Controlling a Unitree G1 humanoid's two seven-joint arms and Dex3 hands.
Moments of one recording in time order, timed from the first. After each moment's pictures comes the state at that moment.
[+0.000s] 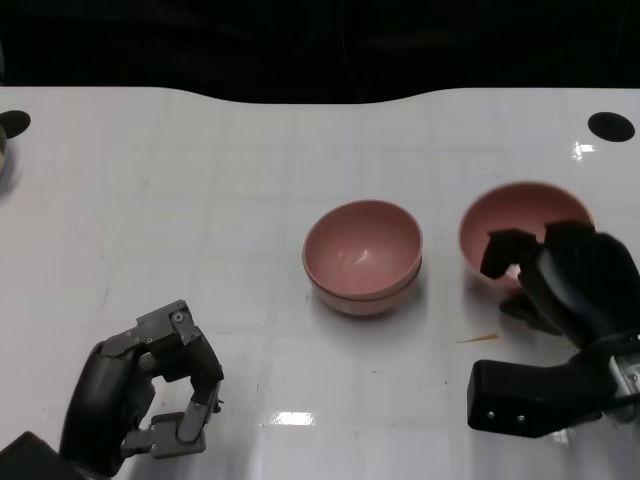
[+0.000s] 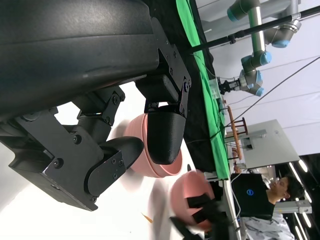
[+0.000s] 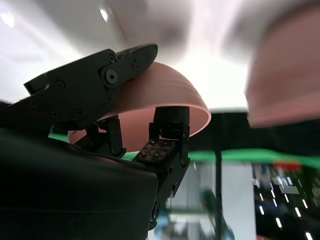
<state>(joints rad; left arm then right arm) 0.02 0.06 0.02 0.41 -0.17 -0.71 -0.33 -0.40 -0.33 0.38 0.50 -0.93 -0.14 -0.53</state>
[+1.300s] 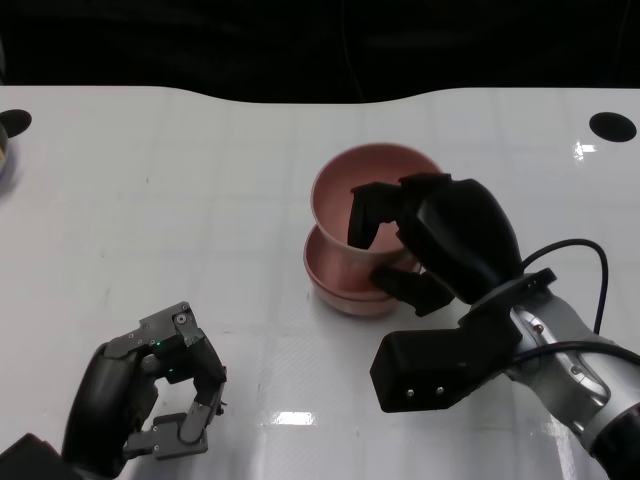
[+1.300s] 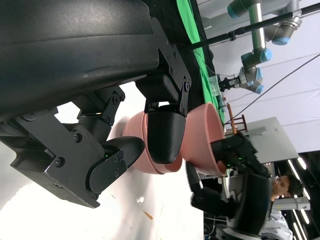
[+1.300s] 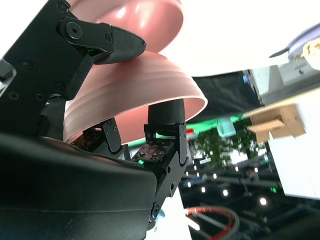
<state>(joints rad) 0.03 0.05 0.03 0.41 -0.17 -0.71 -0.35 -0.57 -0.14 0.45 0.55 -0.80 -0.33 -0.42</state>
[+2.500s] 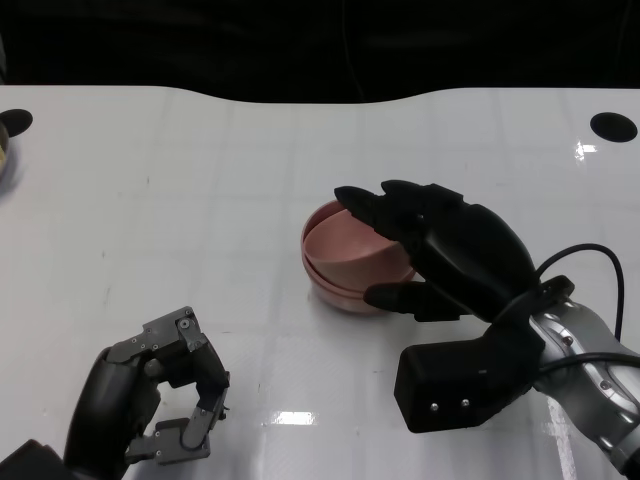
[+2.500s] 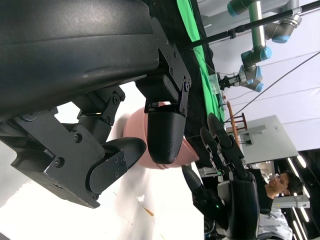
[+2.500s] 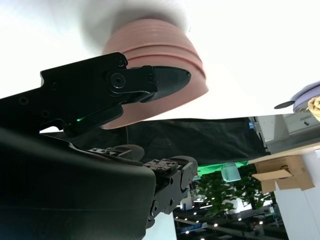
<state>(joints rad) 0.03 0.05 0.02 0.41 -0.17 -0.72 -0.35 -0.48 -0.23 0.45 0.36 -0.76 -0.26 -0.18</state>
